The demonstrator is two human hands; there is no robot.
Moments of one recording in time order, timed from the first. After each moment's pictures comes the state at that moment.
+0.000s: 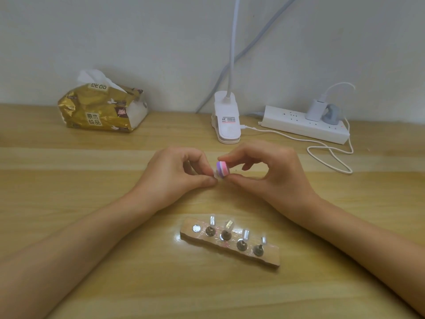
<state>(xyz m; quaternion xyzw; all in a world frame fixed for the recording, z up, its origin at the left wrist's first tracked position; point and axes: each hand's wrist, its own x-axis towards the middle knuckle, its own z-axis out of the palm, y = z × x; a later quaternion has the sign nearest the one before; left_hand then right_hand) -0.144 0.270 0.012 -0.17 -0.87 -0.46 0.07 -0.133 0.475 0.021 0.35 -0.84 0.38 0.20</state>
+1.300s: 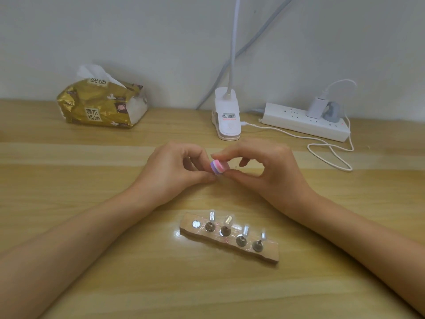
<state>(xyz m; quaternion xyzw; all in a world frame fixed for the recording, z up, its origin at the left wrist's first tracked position) -0.144 0.269 0.011 -0.18 -0.87 -0.46 0.07 -0.141 0.475 0.017 0.36 -0.84 0.36 0.21</state>
